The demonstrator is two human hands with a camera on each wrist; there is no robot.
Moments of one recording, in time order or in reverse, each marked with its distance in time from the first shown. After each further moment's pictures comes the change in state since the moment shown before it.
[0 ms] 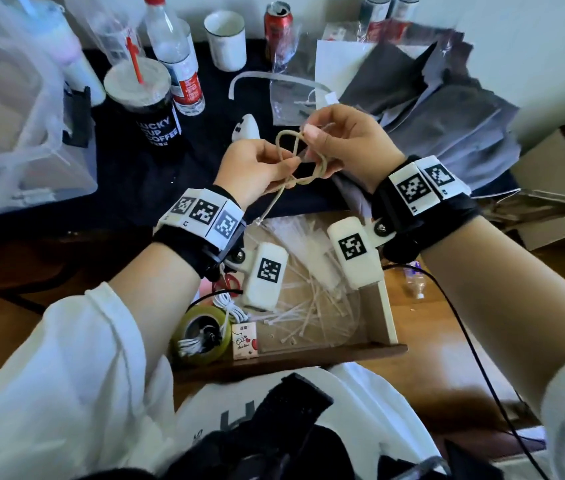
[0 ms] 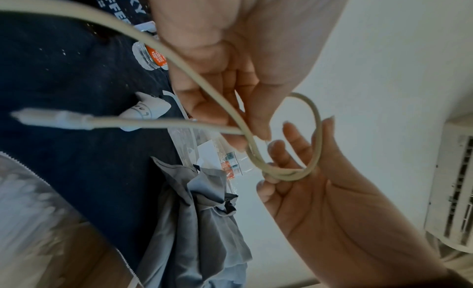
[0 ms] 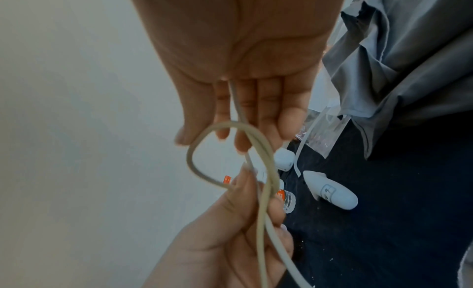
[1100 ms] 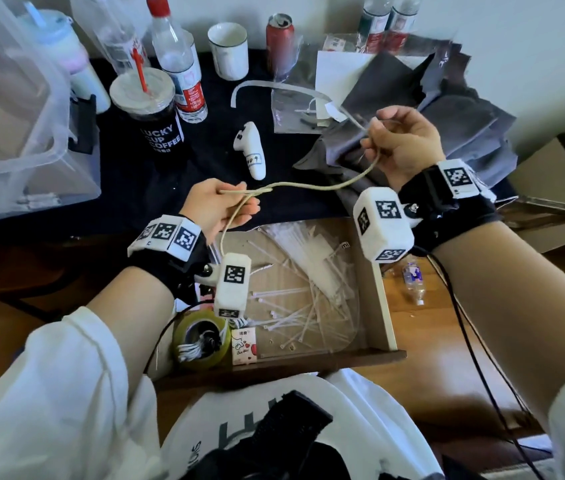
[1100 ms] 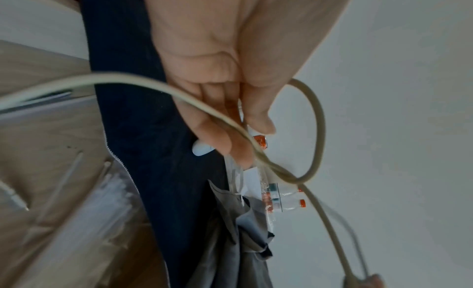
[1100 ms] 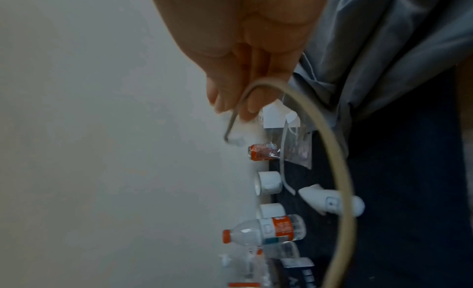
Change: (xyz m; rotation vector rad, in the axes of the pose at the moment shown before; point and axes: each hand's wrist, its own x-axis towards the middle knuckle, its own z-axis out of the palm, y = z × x) left_hand -0.007 -0.038 -0.040 -0.188 0.140 -0.247; right_hand -0.003 0.012 -0.038 0.457 0.561 0.046
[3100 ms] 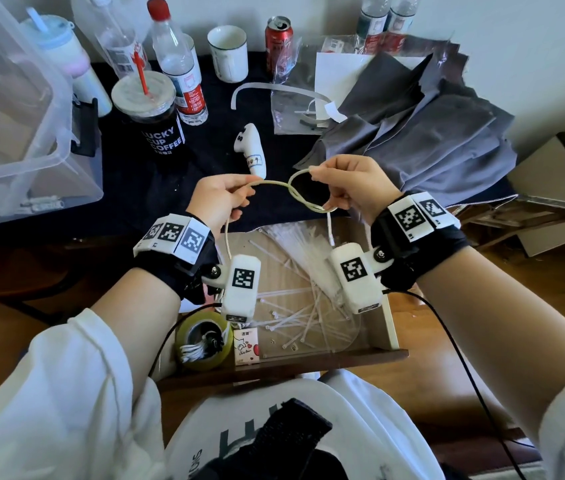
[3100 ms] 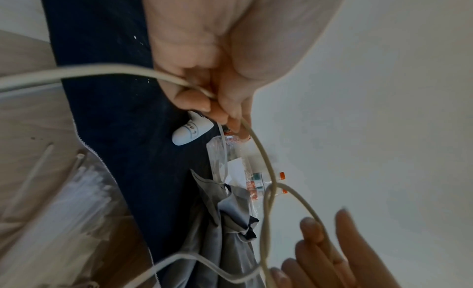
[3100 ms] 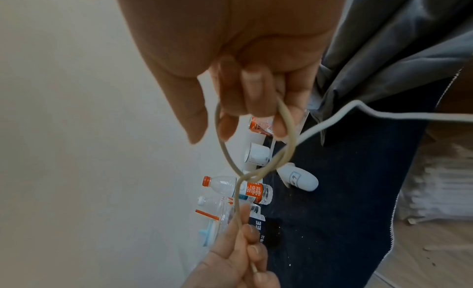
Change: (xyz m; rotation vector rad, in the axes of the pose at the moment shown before) left_hand -0.001 0.004 0.003 0.238 -0.032 0.104; right_hand -0.034 0.023 0.021 -0.410 -0.405 0.168
